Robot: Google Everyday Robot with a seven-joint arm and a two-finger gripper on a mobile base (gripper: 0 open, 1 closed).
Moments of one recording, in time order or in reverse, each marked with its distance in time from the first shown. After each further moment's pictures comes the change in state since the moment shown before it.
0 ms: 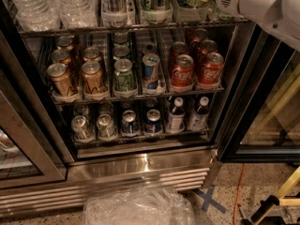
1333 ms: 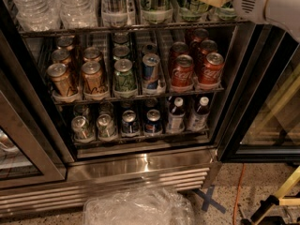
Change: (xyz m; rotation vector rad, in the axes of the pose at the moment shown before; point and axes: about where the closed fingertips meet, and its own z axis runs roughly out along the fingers) arm -0.025 0.030 -0.067 -0.035 0.002 -0.047
